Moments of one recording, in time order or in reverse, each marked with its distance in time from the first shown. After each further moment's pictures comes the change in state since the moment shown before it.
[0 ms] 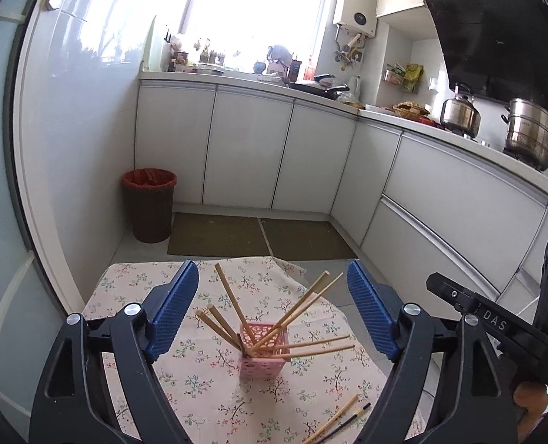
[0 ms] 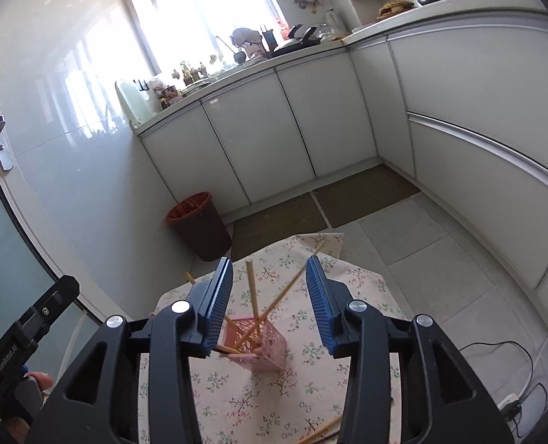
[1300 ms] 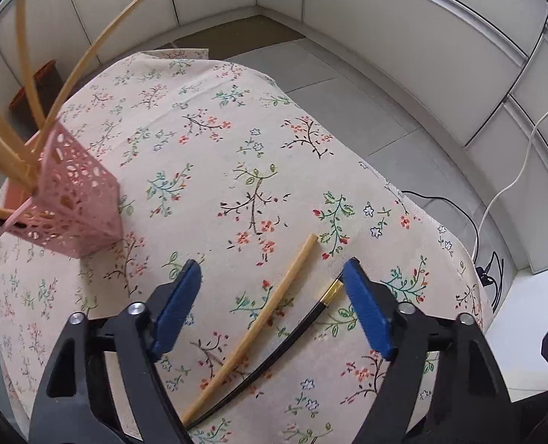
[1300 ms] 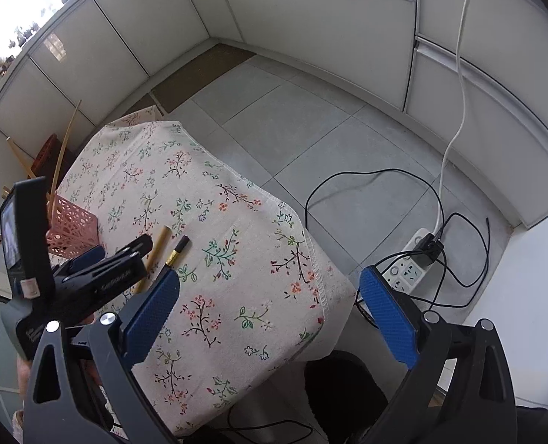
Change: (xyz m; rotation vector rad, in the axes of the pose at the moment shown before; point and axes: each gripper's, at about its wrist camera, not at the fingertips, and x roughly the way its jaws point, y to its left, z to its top) left arm 0.208 -0.137 -0.219 0.370 0.735 -0.075; right arm -0.017 -0.171 -0.143 0.316 0.402 -0.451
